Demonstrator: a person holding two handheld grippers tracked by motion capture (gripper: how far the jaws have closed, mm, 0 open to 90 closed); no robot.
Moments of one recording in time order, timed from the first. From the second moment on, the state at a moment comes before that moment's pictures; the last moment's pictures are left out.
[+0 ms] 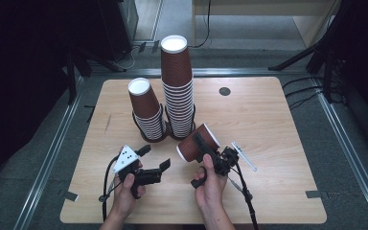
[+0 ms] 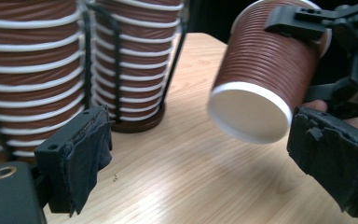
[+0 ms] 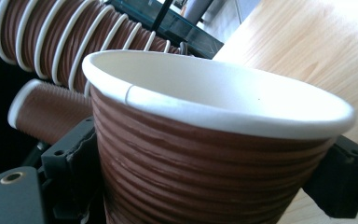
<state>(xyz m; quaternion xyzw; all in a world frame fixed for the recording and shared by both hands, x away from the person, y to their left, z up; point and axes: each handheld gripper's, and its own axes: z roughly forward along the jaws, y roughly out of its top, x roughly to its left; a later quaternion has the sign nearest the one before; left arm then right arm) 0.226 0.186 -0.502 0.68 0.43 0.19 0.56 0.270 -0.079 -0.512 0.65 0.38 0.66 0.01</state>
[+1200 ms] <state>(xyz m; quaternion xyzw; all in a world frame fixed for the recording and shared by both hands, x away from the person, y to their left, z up) 0.206 0.267 -0.540 0.65 0.53 0.24 0.49 0.278 -0.128 -0.494 0.47 0.56 0.62 0.29</state>
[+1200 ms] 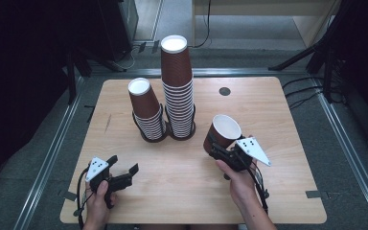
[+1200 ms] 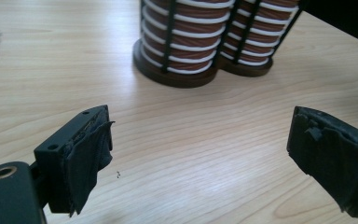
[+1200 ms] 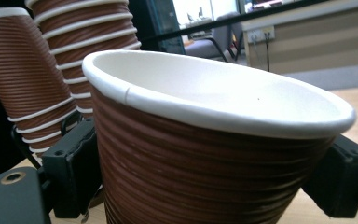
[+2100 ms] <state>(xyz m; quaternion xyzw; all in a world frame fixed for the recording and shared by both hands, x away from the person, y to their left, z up) 0.210 0.286 -0.546 0.64 0.55 0.25 0.47 0.296 -0.177 -0.482 0.46 0.54 0.58 0.40</state>
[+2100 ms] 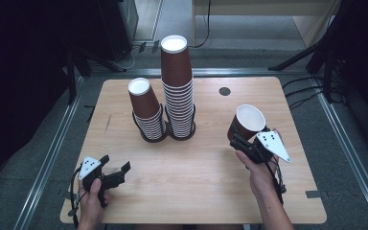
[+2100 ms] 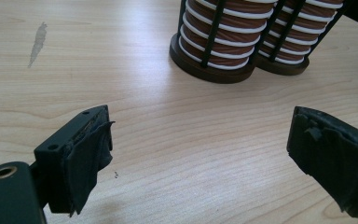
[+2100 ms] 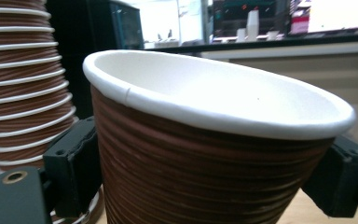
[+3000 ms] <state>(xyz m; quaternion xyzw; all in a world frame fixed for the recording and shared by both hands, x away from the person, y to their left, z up) 0.210 0.289 -0.550 0.64 0.55 0.25 0.47 0.333 -0.217 -0.509 0.44 0.52 0.53 0.50</state>
